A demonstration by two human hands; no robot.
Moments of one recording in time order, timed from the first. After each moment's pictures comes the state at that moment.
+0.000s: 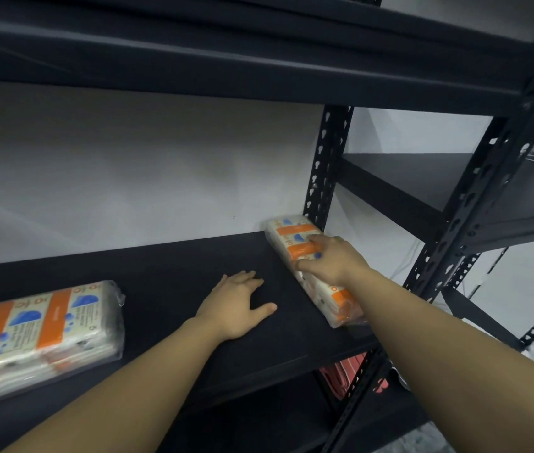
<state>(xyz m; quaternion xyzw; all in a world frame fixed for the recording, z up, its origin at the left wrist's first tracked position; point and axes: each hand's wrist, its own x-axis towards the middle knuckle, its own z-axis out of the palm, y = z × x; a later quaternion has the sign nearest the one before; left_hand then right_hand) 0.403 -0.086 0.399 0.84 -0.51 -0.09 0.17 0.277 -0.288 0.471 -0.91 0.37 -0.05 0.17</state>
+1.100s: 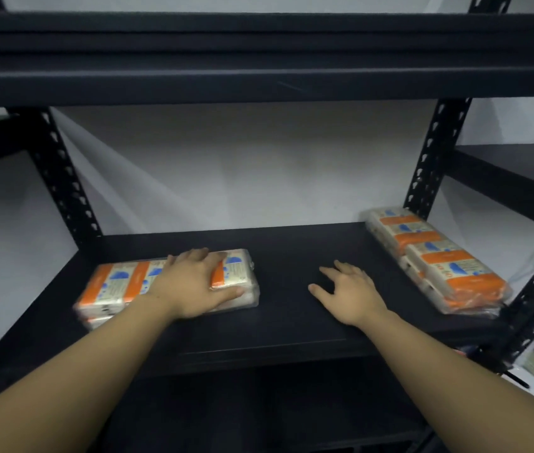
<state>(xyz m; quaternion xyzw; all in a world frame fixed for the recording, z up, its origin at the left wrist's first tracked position) 0.465 0.178 0.460 0.94 -0.34 -0.01 0.05 0.321 -0.118 0.401 -0.97 0.21 -0.04 0.14</state>
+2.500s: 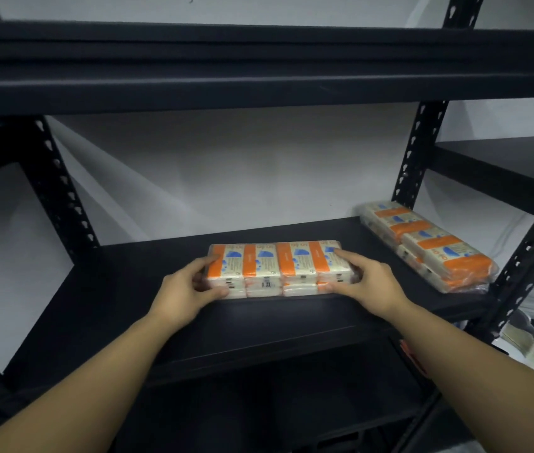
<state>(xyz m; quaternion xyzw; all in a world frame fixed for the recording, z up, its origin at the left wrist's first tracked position) 0.497 0.224 0.419 0.85 -0.32 -0.07 0.41 0.289 -0.103 0.414 -0.88 0.19 -0.19 0.39</state>
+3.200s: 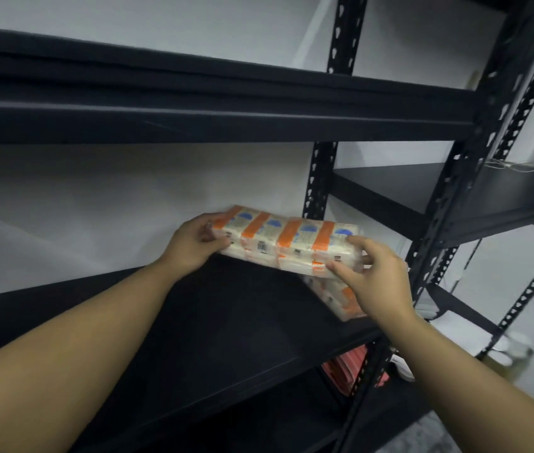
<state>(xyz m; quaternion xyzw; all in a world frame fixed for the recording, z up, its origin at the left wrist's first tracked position) 0.508 -0.026 0.489 0.69 -0.44 -0.12 0.56 0.192 -0.187 0.496 -0.81 0.33 -0.42 0.23</state>
